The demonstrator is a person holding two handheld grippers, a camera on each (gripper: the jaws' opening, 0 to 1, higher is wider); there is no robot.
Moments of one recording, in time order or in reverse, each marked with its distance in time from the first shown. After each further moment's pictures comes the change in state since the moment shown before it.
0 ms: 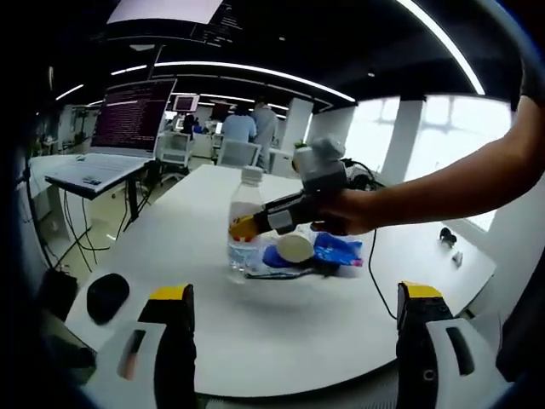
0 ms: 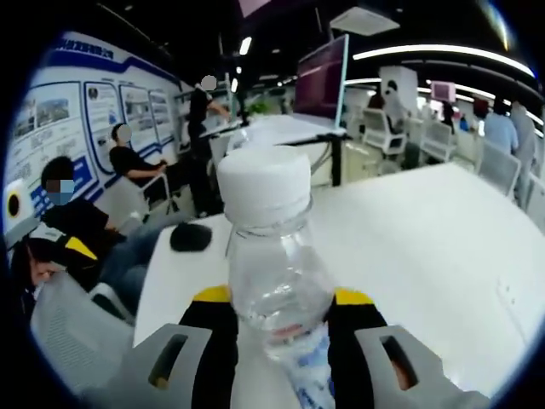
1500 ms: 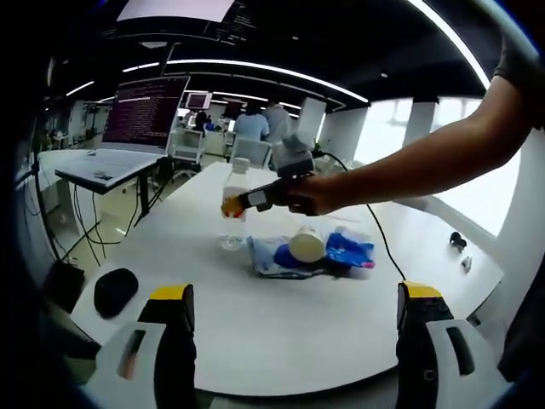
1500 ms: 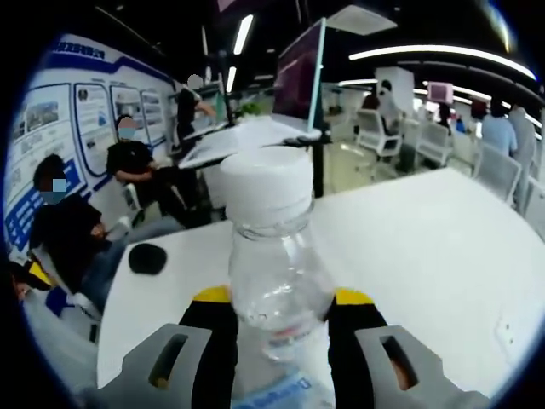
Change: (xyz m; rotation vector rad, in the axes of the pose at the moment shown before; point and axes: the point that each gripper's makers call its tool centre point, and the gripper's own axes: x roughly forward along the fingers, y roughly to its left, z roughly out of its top) left arm 0.002 0.011 0.002 -0.018 0.004 0.061; right arm 0.055 -0.068 0.032 0.005 -0.006 -0.032
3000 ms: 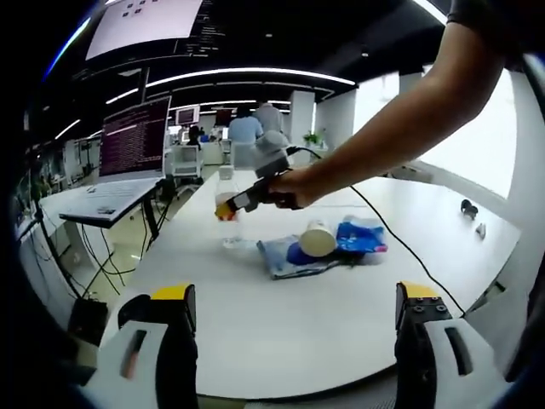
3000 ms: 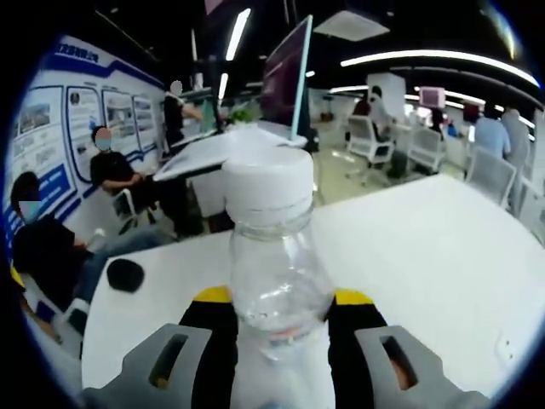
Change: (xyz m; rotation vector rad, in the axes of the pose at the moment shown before) left arm -0.001 0.005 0.002 0.182 0.022 0.045; right arm 0.031 -0.021 0.021 -0.006 -0.036 -0.054
